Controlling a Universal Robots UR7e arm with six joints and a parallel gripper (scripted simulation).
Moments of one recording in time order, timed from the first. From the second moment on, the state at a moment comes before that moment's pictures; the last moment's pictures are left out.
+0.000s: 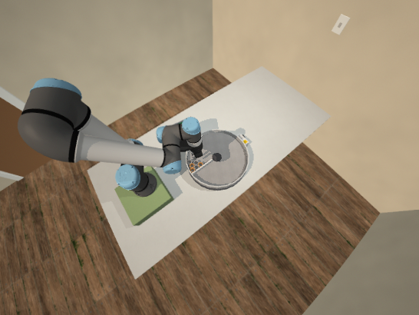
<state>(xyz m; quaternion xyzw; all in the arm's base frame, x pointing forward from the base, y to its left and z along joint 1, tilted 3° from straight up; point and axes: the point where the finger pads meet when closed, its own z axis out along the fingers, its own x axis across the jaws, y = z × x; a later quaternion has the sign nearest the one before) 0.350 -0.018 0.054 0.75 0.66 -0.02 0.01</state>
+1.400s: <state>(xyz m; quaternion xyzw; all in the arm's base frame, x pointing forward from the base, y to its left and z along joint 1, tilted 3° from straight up) 0.350 -0.018 0.054 0.75 0.66 -0.02 0.01</state>
